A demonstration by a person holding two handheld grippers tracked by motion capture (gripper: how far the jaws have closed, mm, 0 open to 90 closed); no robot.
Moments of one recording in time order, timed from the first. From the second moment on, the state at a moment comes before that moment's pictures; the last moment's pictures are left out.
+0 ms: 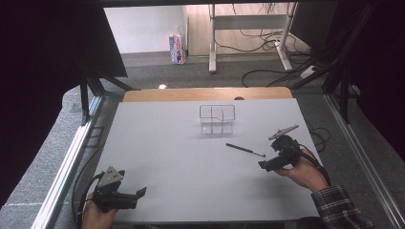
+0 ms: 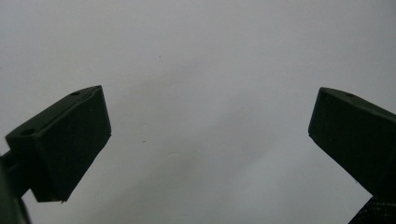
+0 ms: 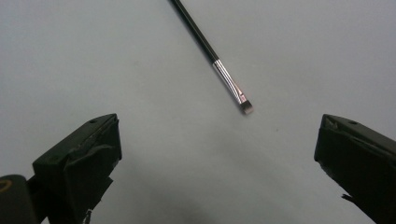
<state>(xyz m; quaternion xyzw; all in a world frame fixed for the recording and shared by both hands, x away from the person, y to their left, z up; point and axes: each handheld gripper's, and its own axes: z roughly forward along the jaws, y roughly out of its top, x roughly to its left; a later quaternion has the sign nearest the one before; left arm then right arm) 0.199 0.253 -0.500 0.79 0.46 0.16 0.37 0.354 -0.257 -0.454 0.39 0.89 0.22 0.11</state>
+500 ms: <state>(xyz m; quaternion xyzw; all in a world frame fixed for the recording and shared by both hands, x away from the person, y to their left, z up) 0.199 0.253 -0.500 0.79 0.46 0.16 0.37 0.380 -0.238 -0.454 0.37 0.90 0.21 0.10</state>
